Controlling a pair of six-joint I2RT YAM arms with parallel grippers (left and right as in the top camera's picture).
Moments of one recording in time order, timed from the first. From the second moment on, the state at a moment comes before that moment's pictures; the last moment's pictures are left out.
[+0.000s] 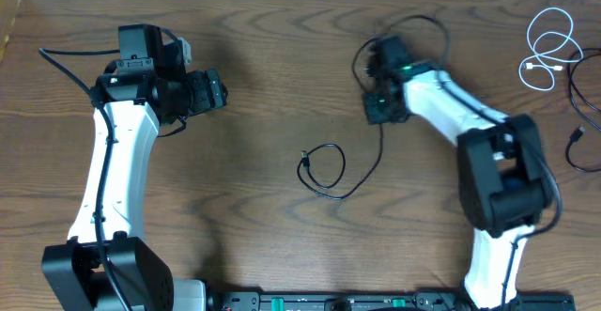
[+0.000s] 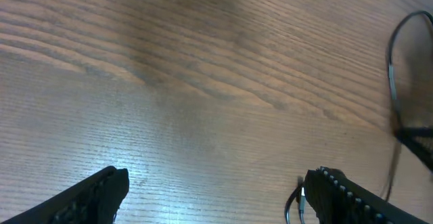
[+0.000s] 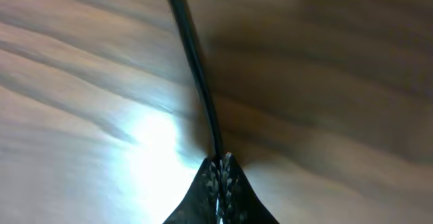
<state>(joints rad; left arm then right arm) 0.09 1.58 1.35 -0.89 0.26 -0.20 0.31 2.08 1.44 -0.69 -0.04 0.17</state>
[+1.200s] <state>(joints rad) 0.09 1.58 1.35 -0.89 0.26 -0.20 -0.65 1.84 1.89 -1.01 -0.09 0.41</state>
